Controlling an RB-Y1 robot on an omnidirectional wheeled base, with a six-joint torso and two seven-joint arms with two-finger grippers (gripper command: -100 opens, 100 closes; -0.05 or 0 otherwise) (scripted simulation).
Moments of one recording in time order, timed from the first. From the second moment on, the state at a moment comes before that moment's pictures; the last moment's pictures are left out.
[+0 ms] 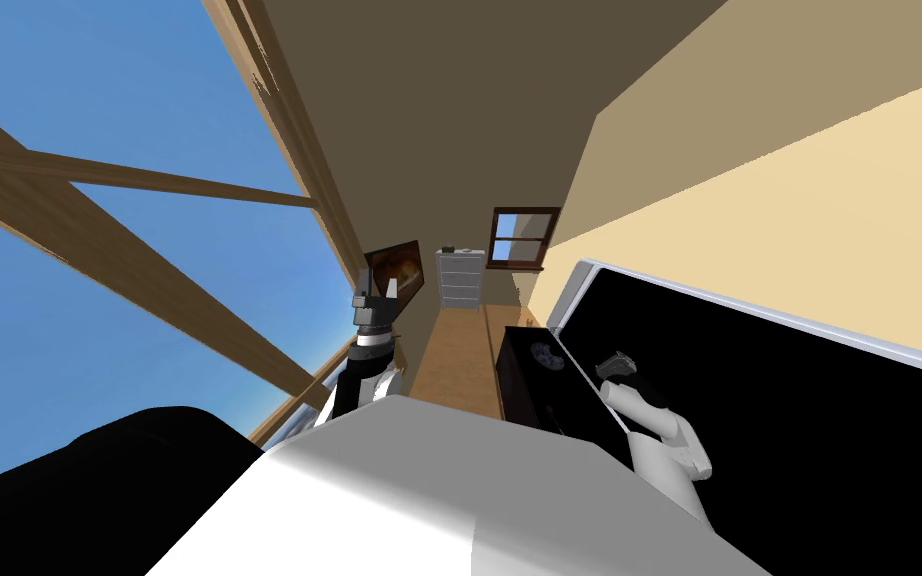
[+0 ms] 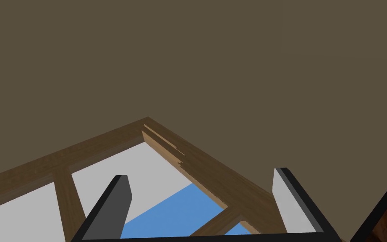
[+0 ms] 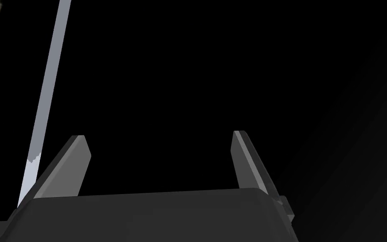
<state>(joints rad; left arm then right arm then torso) 0.48 -0.02 -0.03 -2.40 0.00 -0.54 -0.02 -0.07 -0.22 -0.58 -1.41 -0.03 0.38 -0.34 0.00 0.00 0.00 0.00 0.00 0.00</state>
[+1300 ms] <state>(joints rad) 0.48 -0.02 -0.03 -2.40 0.00 -0.54 -0.02 -0.22 -0.26 -0.76 -1.06 -0.06 0.63 -0.44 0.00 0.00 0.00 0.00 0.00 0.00</state>
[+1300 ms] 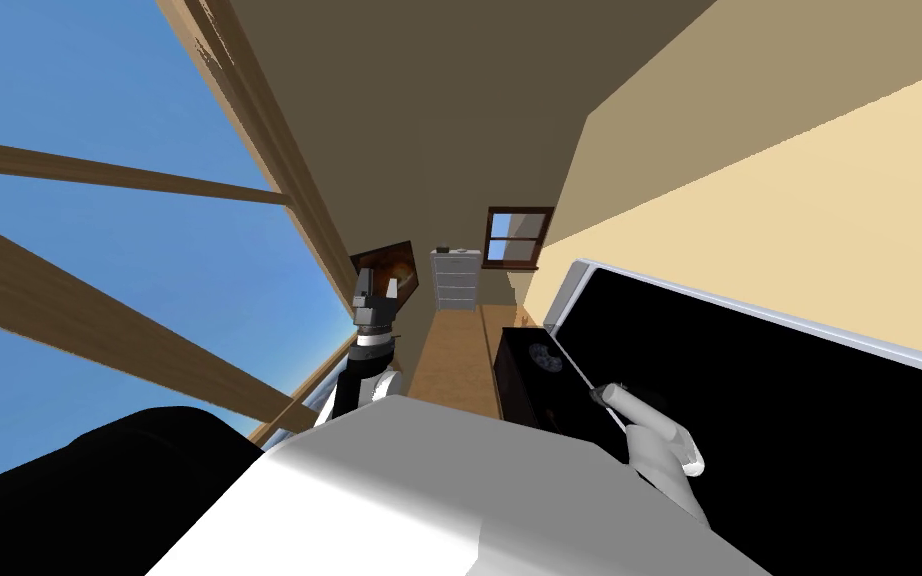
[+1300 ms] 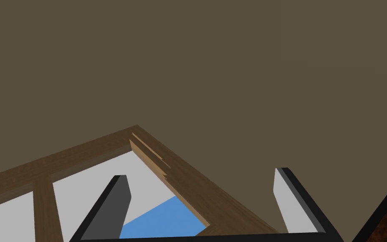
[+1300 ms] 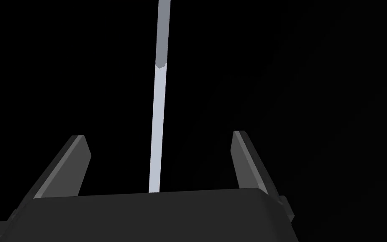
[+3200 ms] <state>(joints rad) 0.48 -0.02 -0.03 -2.40 0.00 -0.54 -0.02 -0.38 -0.28 -1.00 -0.60 -0.10 0.96 -0.58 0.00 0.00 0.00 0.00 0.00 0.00</state>
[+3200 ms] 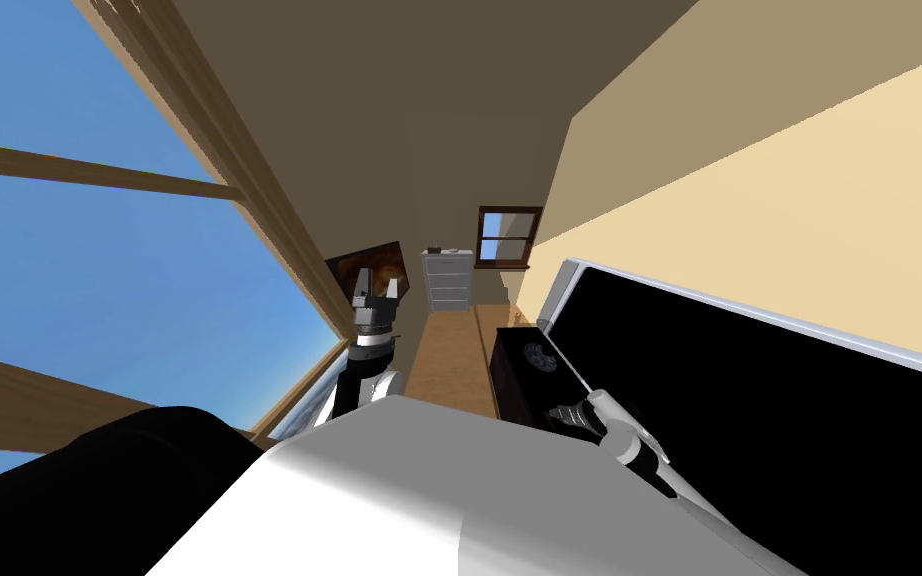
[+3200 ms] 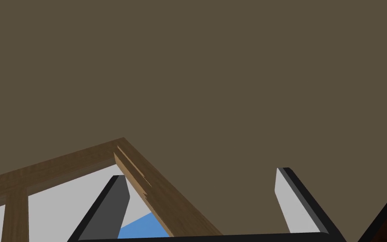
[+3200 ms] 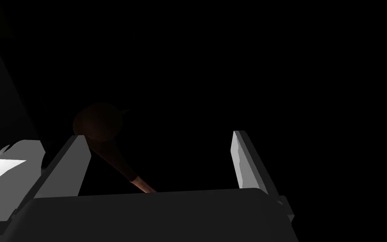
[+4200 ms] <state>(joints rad) 0.48 -0.02 -0.03 -2.40 0.00 -0.54 -0.02 -0.39 -0.24 -1.02 -0.51 -0.13 0.99 -0.60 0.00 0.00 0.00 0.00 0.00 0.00</state>
